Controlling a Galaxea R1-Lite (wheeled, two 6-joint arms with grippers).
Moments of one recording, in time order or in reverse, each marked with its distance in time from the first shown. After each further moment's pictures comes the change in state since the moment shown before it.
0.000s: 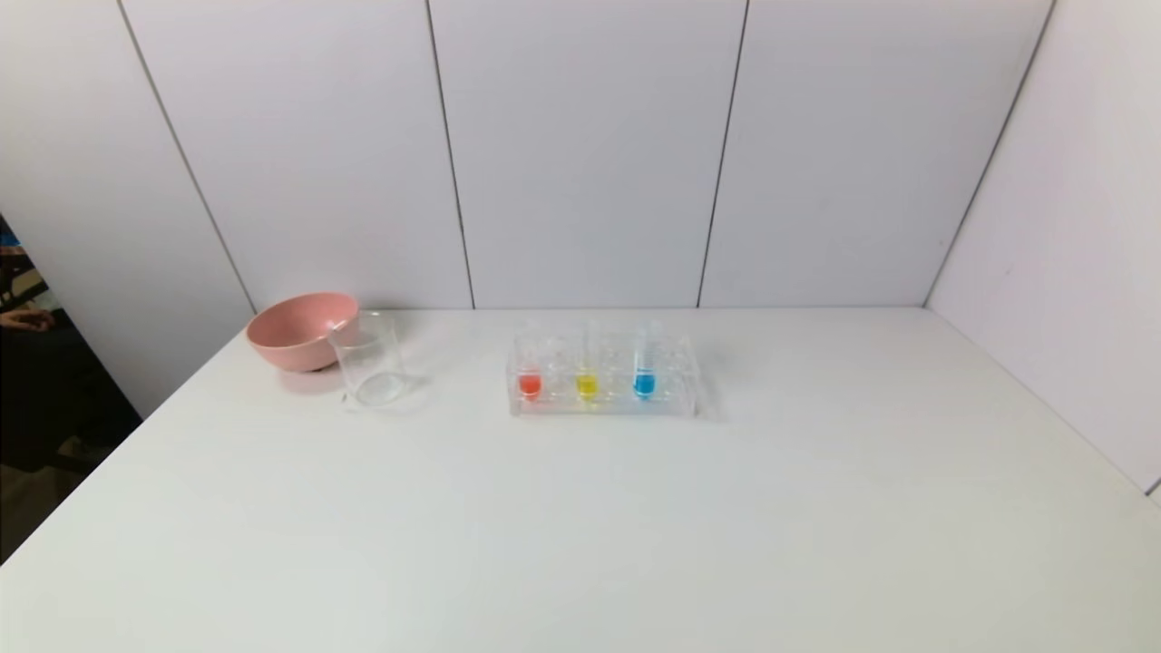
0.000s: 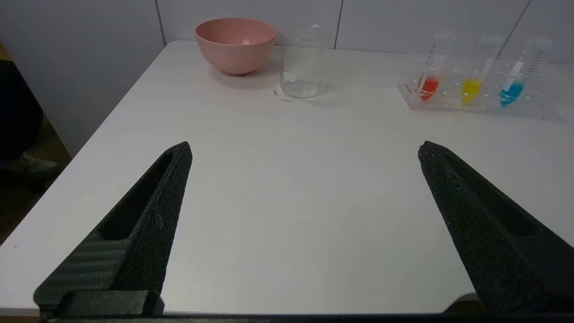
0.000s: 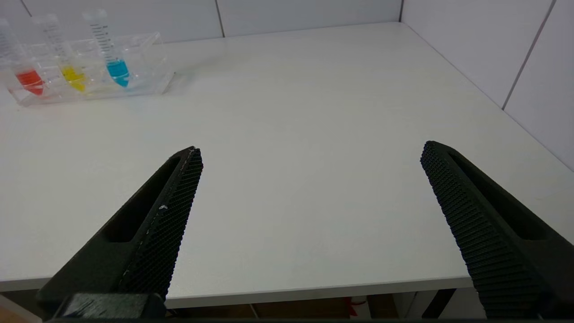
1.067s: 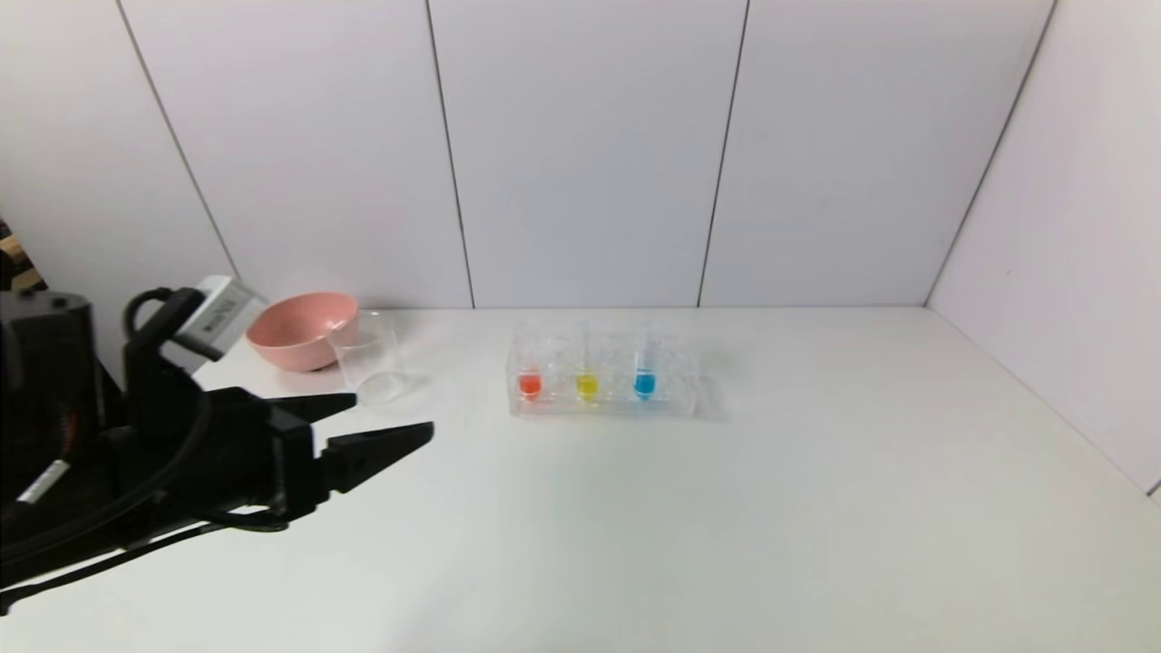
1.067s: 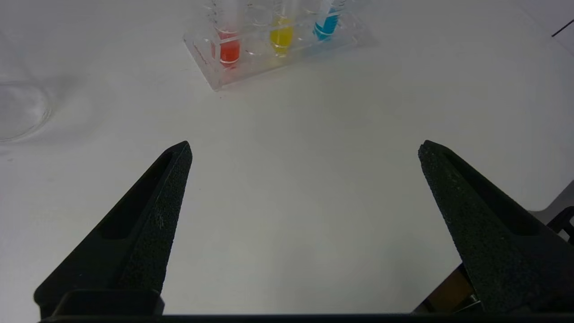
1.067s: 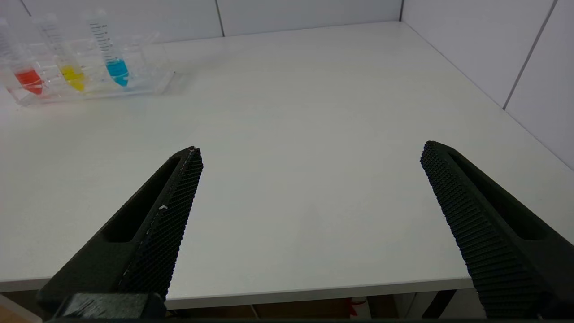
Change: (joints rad) left arm -0.374 1.154 -0.405 -0.400 -0.291 -0.067; right arm 0.000 0.000 0.000 0.000 0.000 0.000
